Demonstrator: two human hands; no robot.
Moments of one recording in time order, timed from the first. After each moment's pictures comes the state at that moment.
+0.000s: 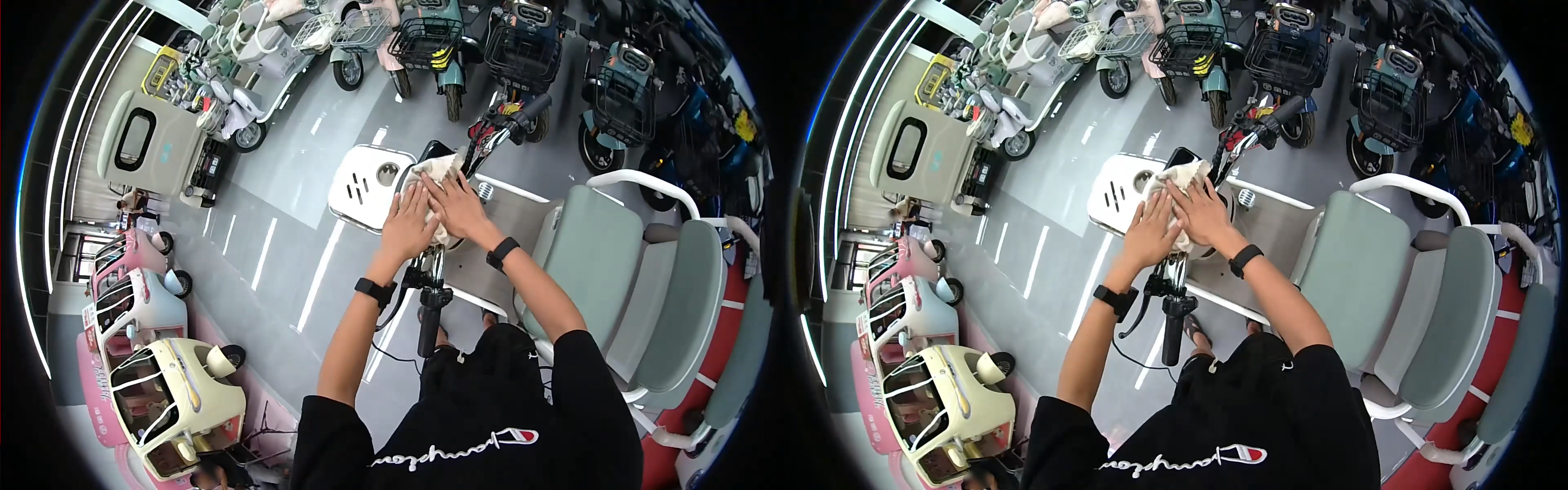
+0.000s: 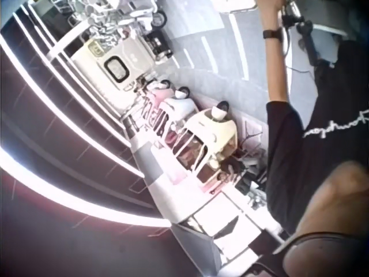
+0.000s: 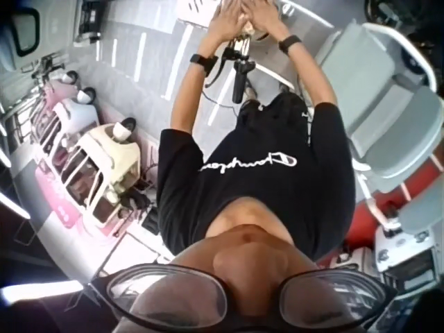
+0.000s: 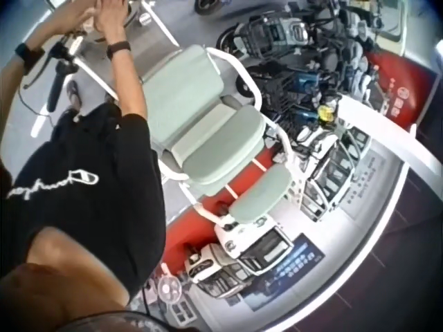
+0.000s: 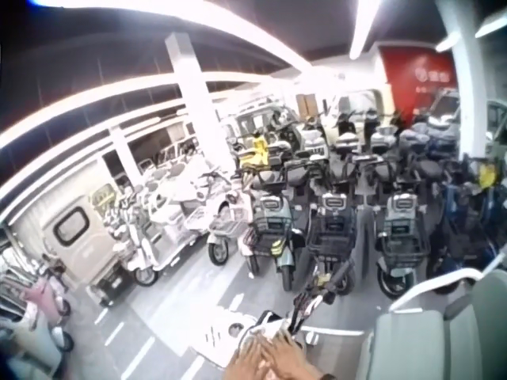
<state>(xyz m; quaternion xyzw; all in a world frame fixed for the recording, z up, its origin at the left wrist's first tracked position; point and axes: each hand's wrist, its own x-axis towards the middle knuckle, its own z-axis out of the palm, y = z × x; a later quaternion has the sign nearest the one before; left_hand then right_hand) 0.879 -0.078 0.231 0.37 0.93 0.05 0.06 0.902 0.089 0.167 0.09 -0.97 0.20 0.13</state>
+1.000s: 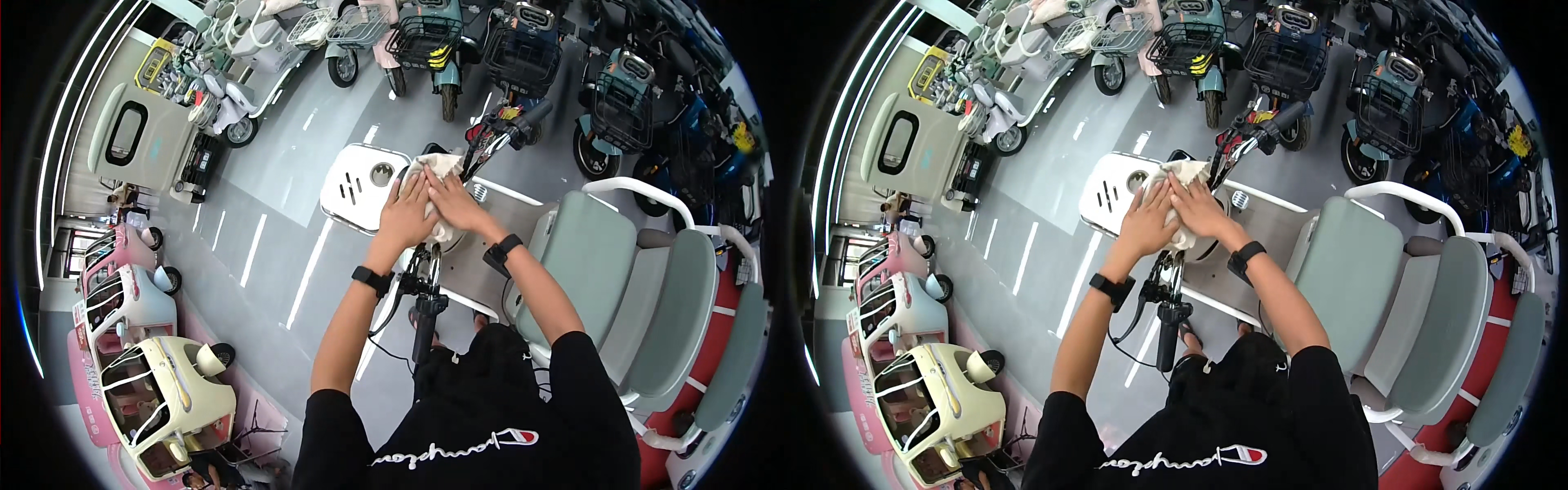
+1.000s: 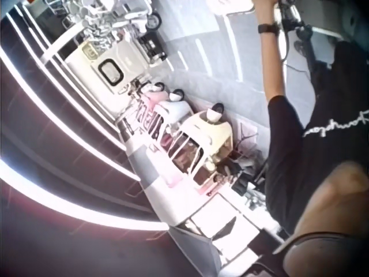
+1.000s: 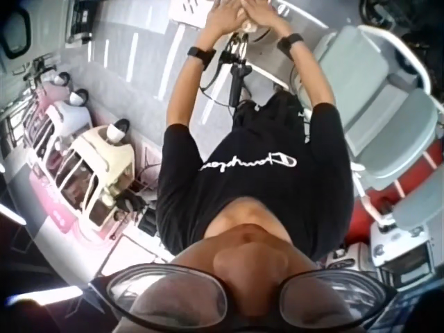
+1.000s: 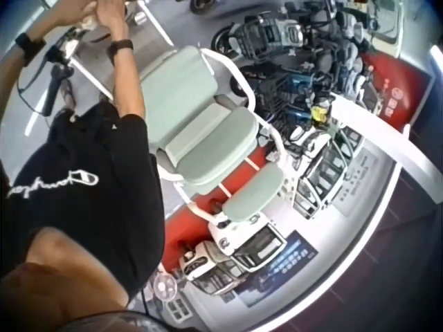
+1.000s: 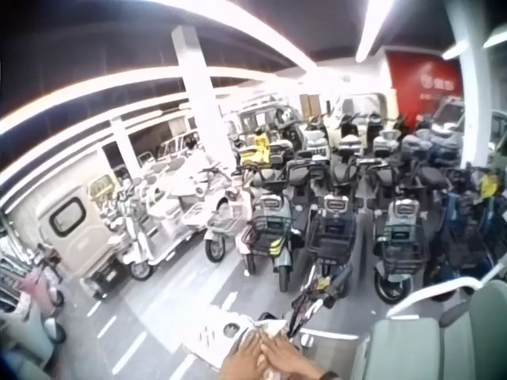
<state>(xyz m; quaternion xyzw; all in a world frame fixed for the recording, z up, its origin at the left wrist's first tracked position) 0.853 -0.056 0.246 0.38 0.92 0.00 0.10 0.879 0.107 0.166 0.06 -0.90 0.43 -0.02</state>
